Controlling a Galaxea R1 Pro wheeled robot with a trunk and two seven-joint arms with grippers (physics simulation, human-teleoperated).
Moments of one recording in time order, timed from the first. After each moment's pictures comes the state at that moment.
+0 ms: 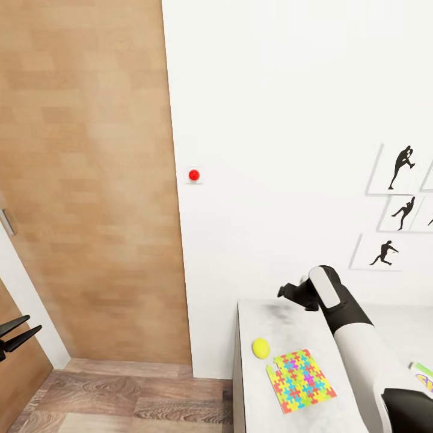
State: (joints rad) left arm -0.37 0.65 0.55 -0.67 0.42 0.78 -1.57; right arm -0.86 -0.07 -0.05 -0.83 -0.79 1.04 -0.60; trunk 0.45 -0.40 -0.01
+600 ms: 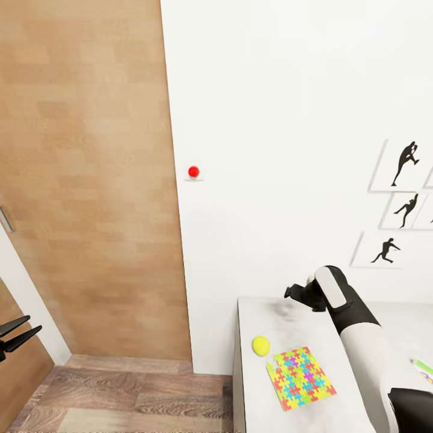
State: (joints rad) left arm -0.37 0.65 0.55 -0.67 0.42 0.78 -1.57; right arm -0.86 -0.11 -0.05 -0.83 -0.79 1.04 -0.60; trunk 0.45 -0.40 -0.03
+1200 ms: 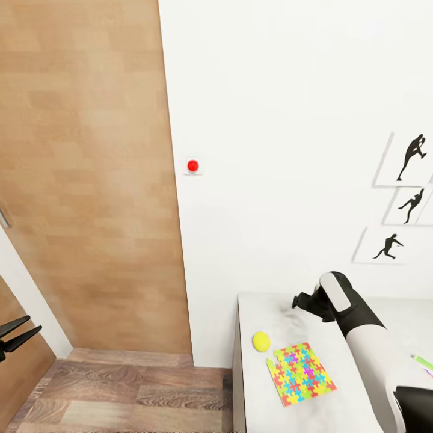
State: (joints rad) left arm -0.37 0.65 0.55 -0.67 0.42 0.78 -1.57; right arm -0.86 -0.14 -0.05 -0.74 -0.79 1.04 -0.62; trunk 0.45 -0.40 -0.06
